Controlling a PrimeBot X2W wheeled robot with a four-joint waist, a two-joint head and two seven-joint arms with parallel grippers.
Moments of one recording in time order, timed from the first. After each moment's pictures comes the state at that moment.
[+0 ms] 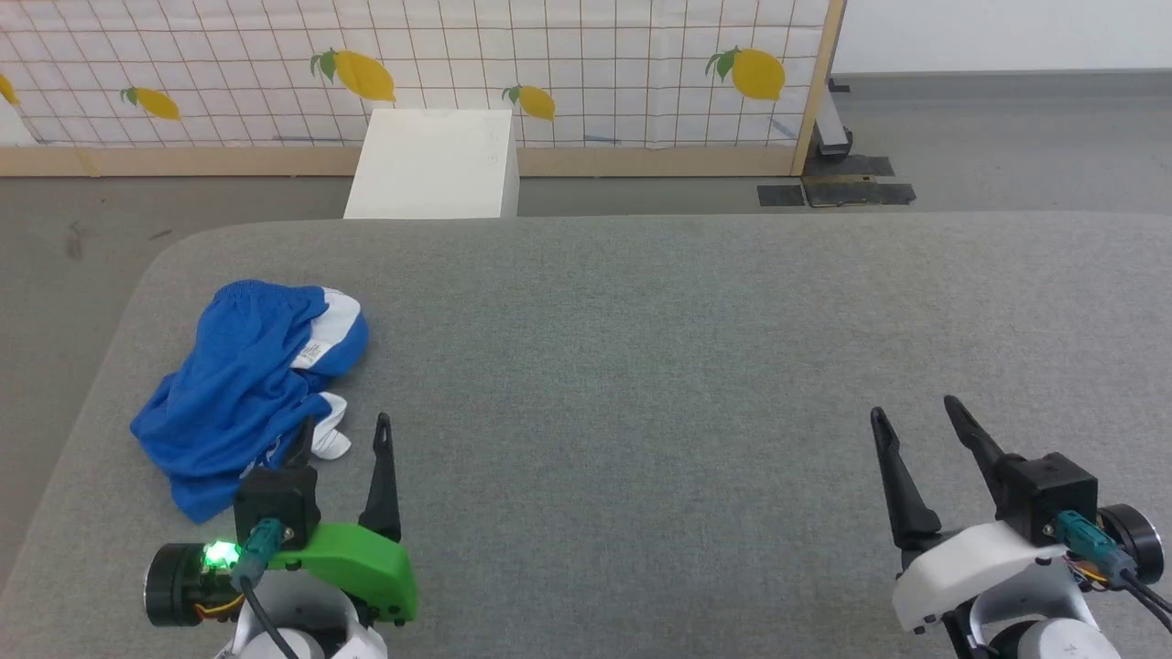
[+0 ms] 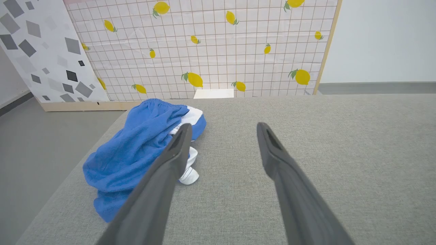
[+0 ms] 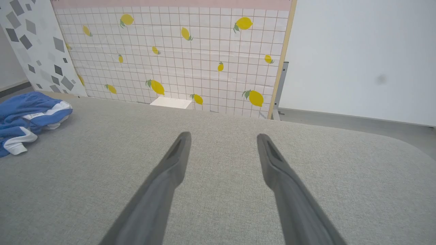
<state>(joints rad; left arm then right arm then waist) -0.01 0.05 -0.02 0.02 -0.03 0.00 -0.02 0.02 -0.05 -0.01 0.01 0.02 0.13 -0.02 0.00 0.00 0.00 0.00</state>
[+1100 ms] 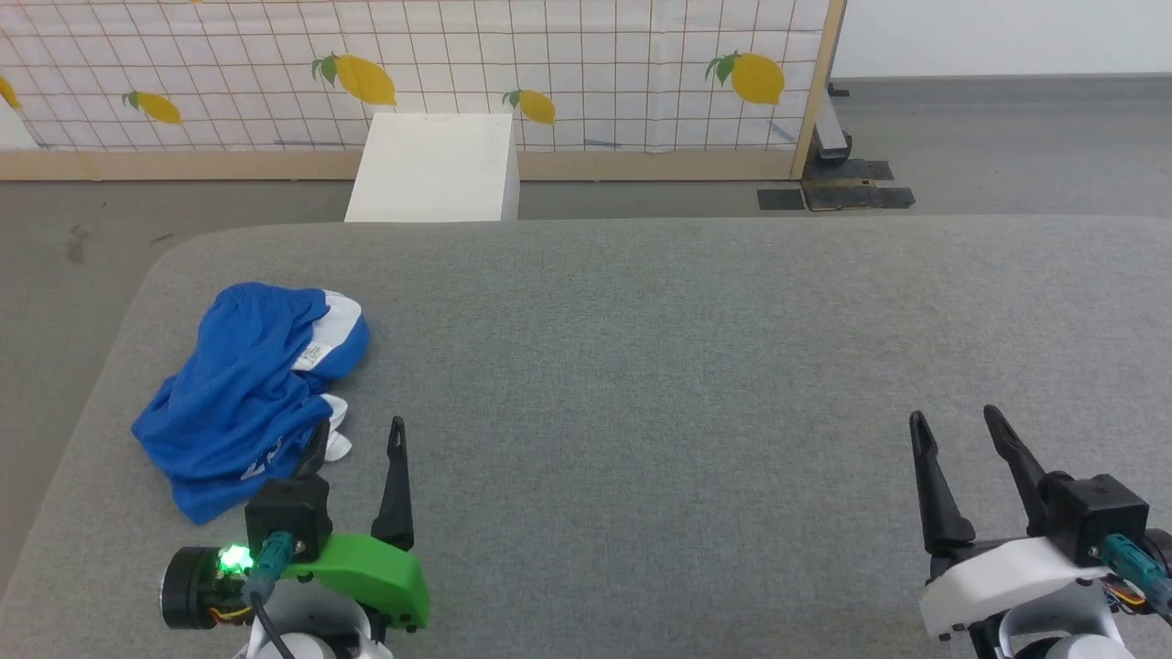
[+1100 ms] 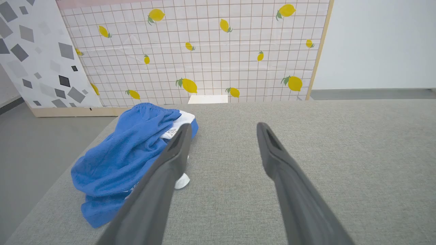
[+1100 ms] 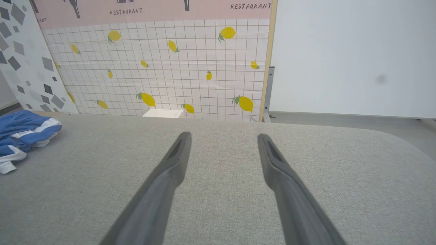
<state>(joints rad) -0.01 0.05 -0.04 0.05 -0.05 0.00 -0.09 0.04 -0.05 -0.06 0.01 0.07 0.13 -0.09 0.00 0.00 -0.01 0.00</state>
